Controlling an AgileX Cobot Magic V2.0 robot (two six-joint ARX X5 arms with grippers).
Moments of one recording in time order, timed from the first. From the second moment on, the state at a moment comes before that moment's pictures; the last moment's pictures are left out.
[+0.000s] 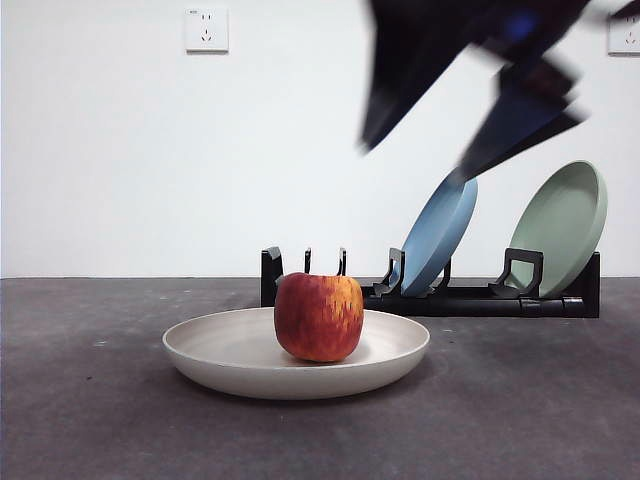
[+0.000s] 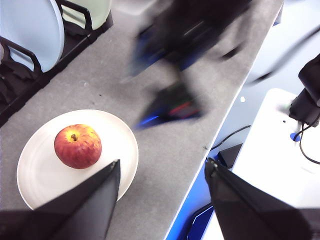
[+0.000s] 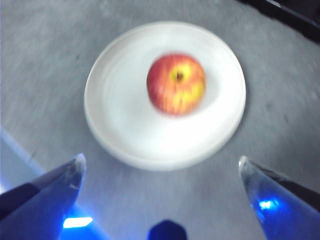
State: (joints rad) left arm -1.11 0.98 1.17 -0.82 -0.10 -0.08; right arm 0.71 1.16 0.96 -0.66 -0.08 0.01
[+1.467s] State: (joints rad) left arm -1.11 0.98 1.17 -0.94 -0.08 -0.08; right arm 0.71 0.80 0.96 -1.10 -0.21 0.05
